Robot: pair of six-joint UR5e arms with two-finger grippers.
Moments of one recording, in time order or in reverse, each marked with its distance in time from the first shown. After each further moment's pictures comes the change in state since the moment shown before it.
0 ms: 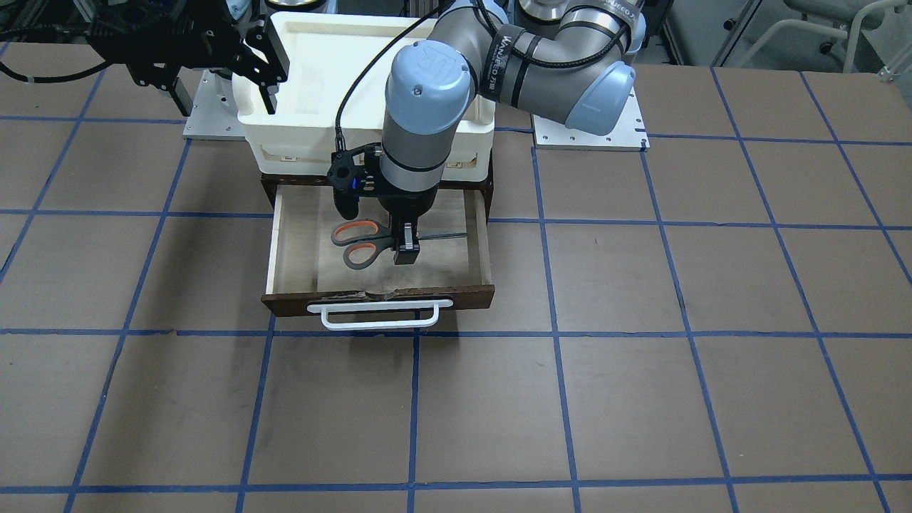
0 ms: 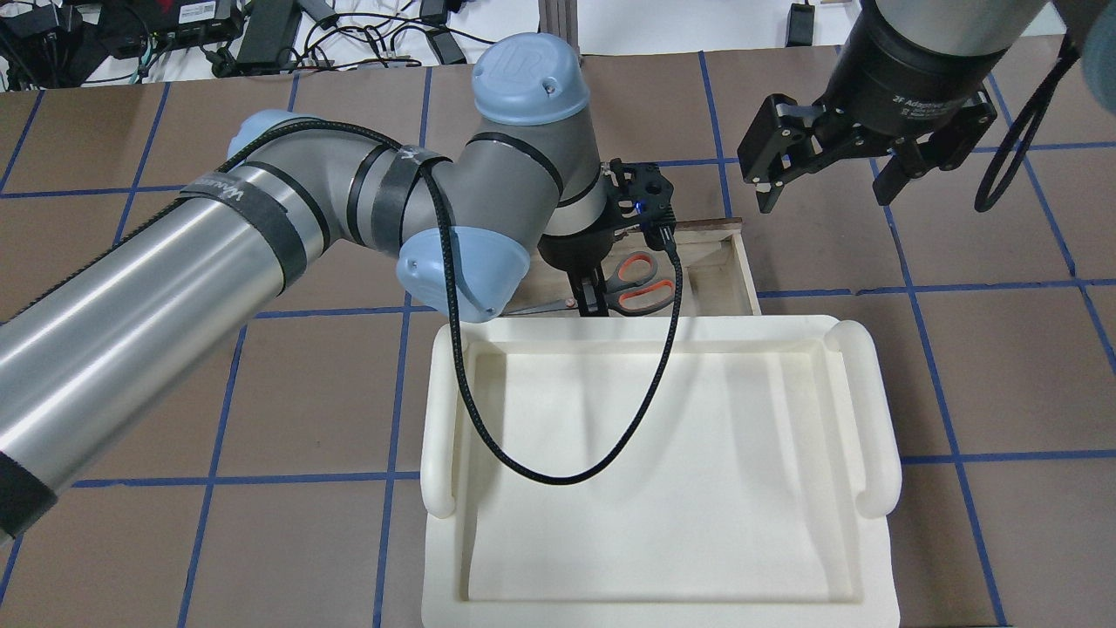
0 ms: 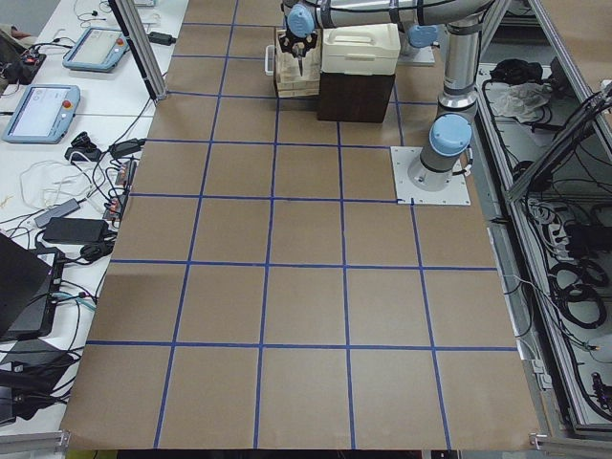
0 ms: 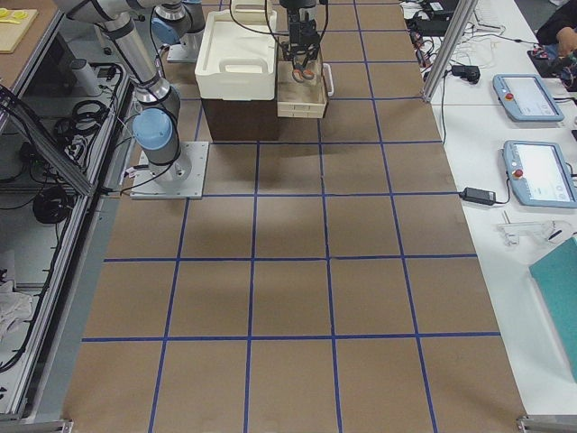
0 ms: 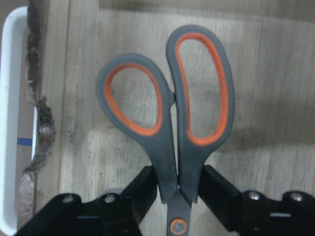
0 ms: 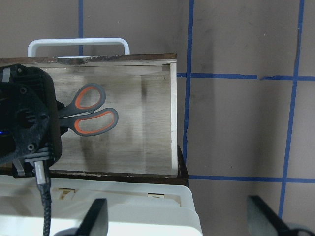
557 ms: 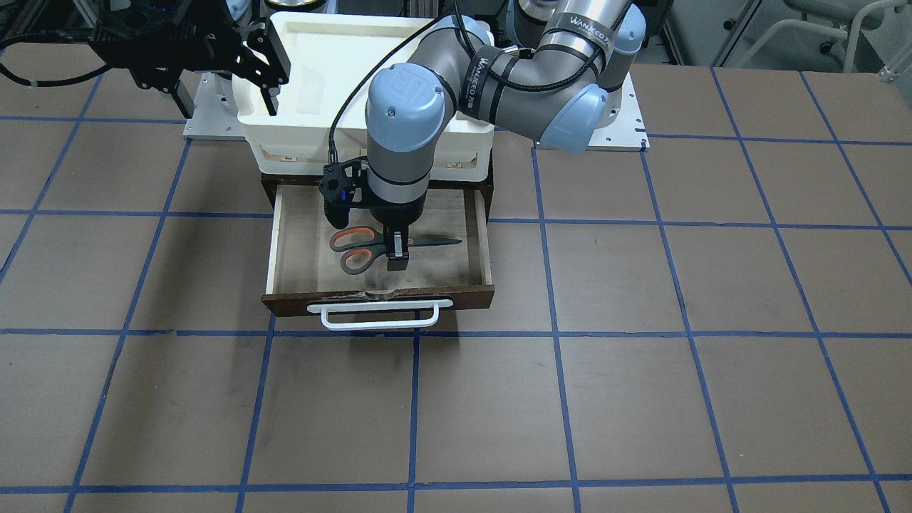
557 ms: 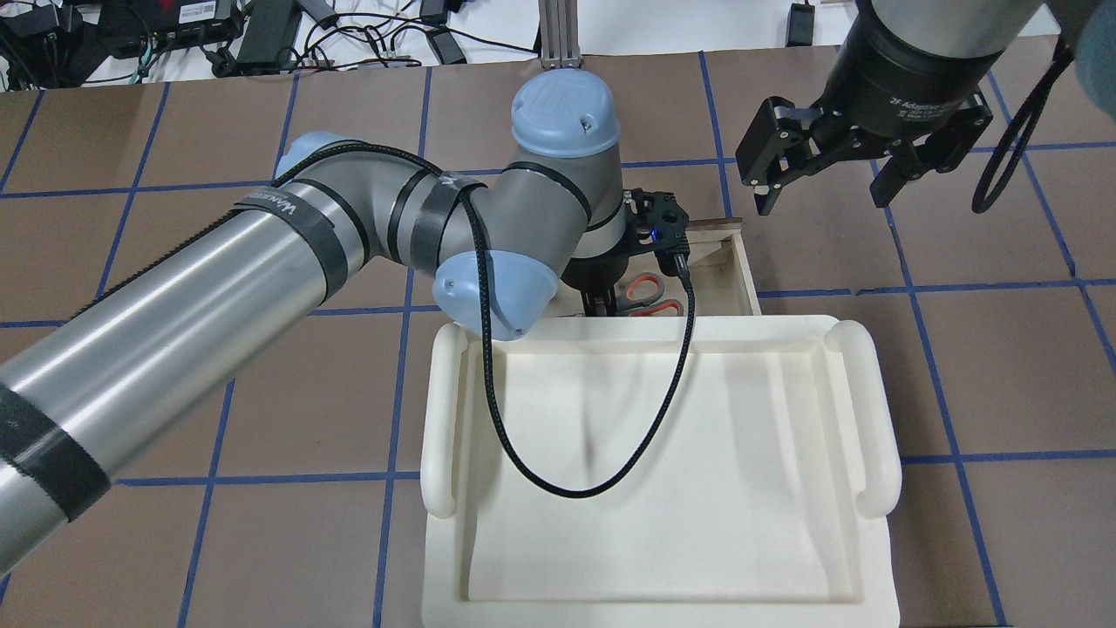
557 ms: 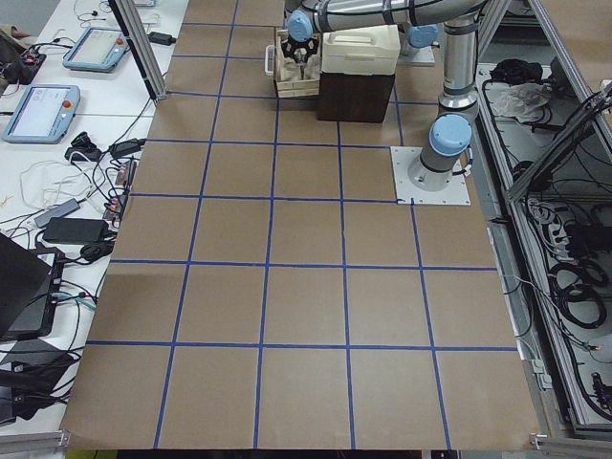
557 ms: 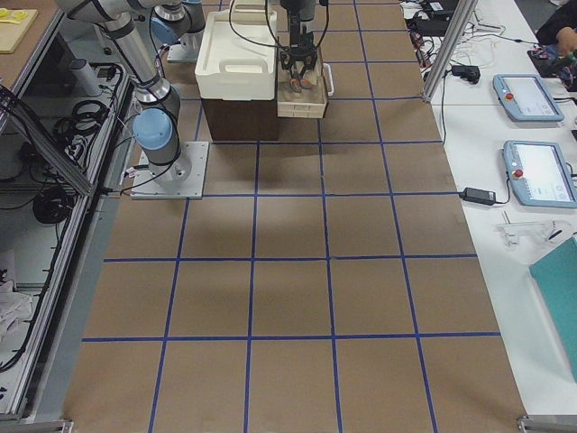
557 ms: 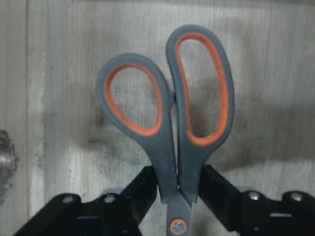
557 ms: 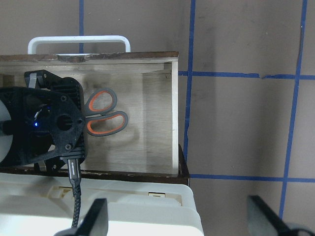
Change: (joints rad) left arm -0.032 -0.037 -0.018 0.029 0.043 0.004; right arm 0.000 0.002 0.001 0.004 0.002 -0.006
